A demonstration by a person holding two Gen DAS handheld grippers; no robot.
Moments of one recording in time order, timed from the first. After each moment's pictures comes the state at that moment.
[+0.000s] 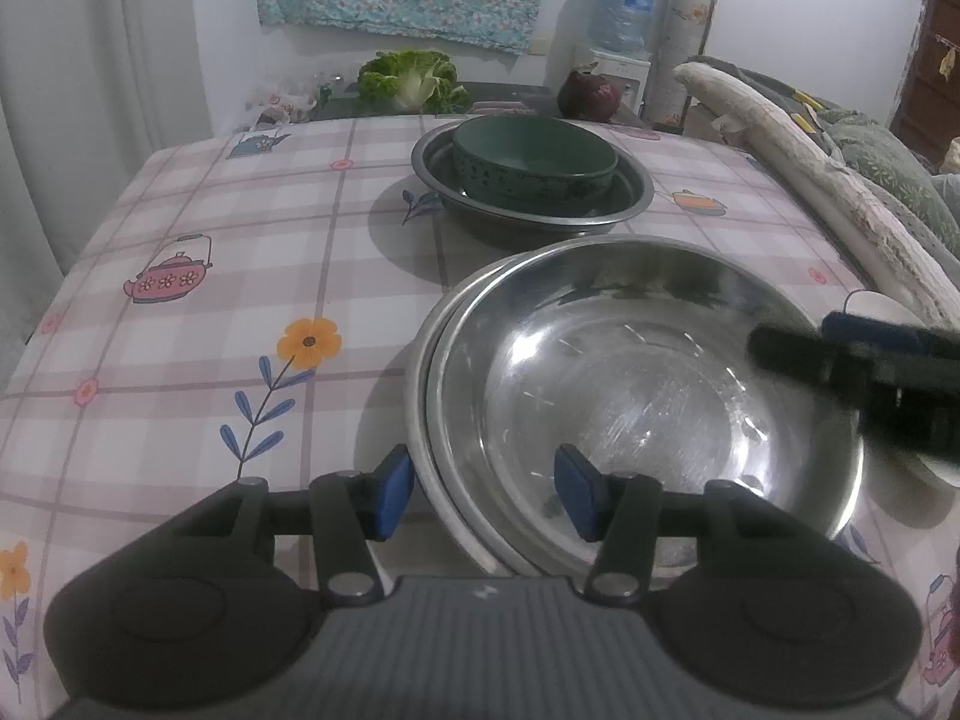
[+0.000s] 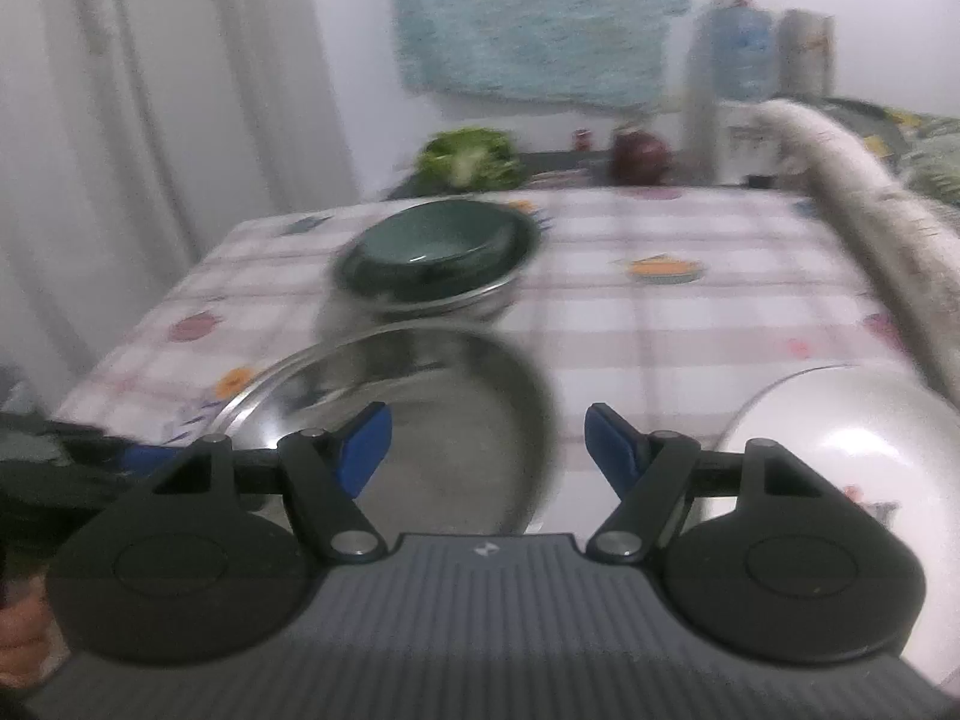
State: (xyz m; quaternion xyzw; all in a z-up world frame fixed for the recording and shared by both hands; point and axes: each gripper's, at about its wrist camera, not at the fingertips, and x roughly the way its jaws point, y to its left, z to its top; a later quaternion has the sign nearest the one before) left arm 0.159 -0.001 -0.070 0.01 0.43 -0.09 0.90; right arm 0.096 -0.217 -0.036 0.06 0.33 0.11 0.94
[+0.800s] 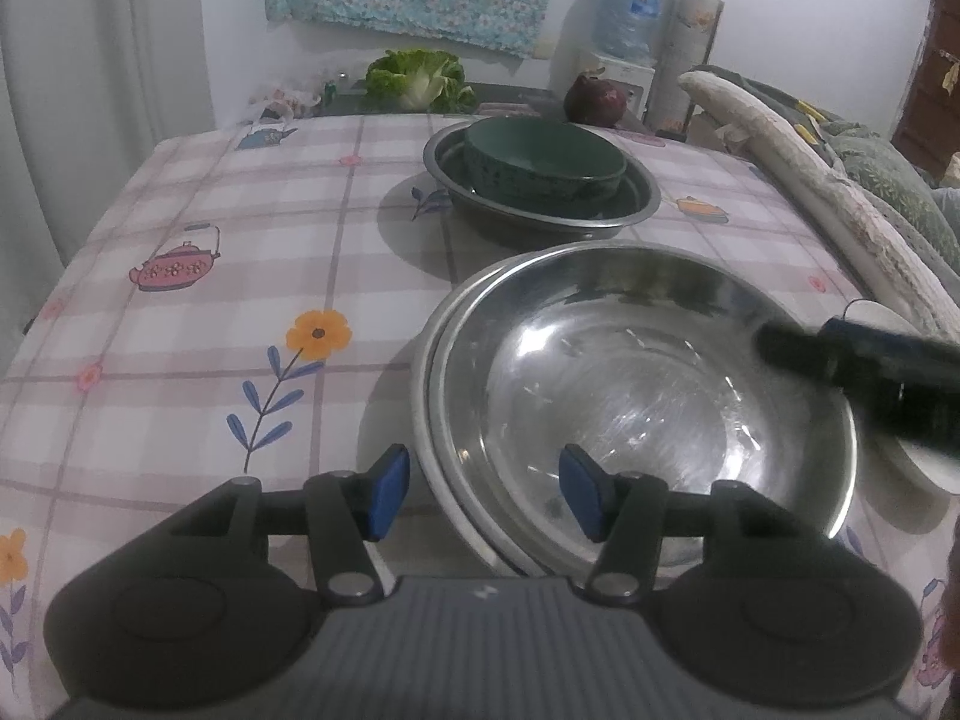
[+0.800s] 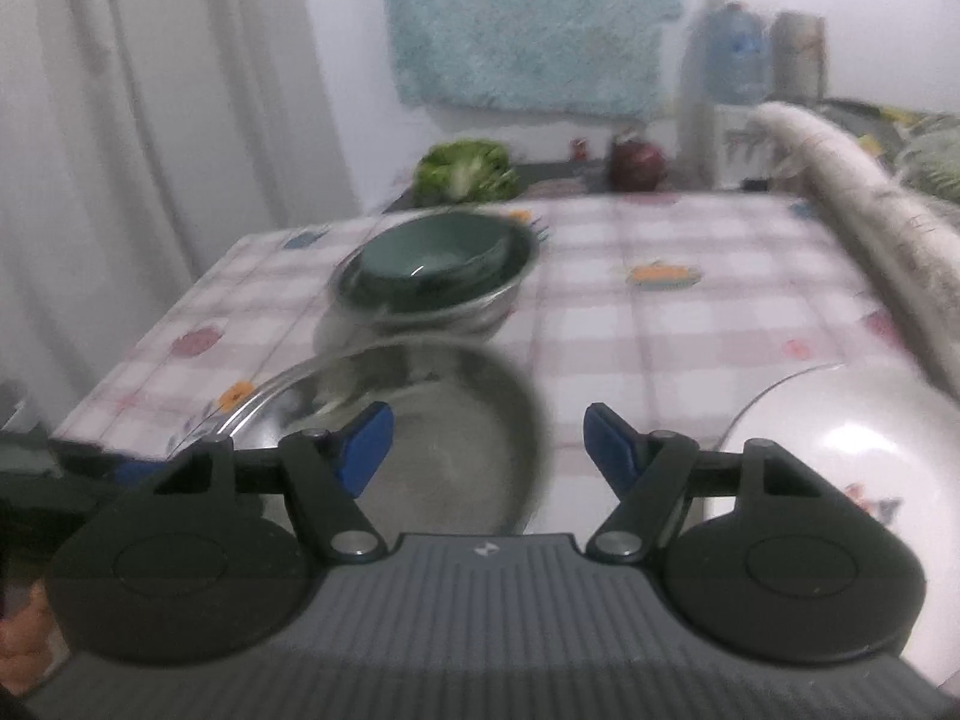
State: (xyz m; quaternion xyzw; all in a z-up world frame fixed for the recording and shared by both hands) left arm 0.156 0.007 -0.070 0.00 0.43 -0.10 0.90; right arm 0.092 -0.219 -0.038 0.07 0.32 0.10 0.94
